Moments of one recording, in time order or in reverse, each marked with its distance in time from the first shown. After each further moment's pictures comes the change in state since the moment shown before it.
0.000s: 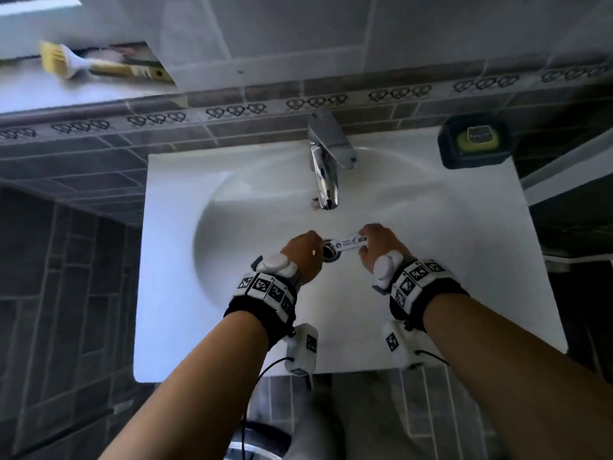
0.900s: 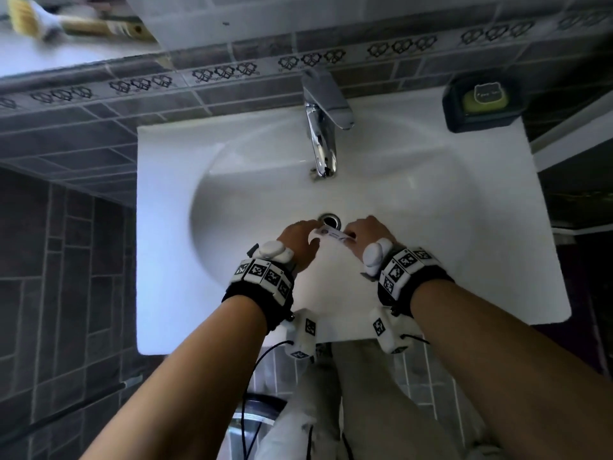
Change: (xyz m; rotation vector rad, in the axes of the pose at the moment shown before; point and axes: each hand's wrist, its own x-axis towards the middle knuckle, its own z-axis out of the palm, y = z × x) left_hand 0.031 -0.003 -0.011 -0.024 0.052 0.109; right_hand 0.034 -0.026 -0.018 -0.309 -0.032 -0.167
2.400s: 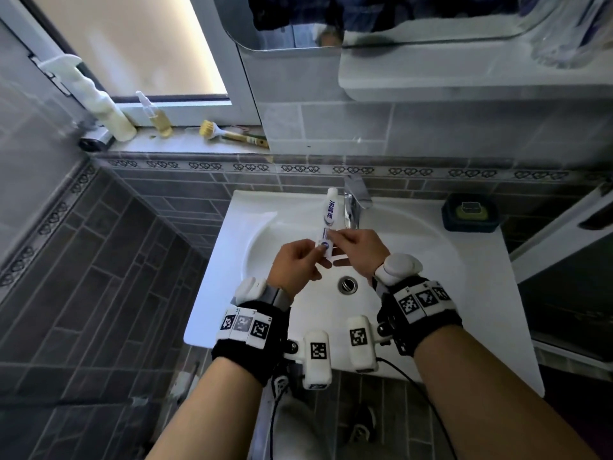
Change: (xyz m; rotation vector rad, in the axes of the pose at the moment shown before) left_hand -0.051 0.031 -0.020 -0.859 0.067 -0.112; right_hand -0.052 -0.036 -0.032 1.289 0.086 0.084
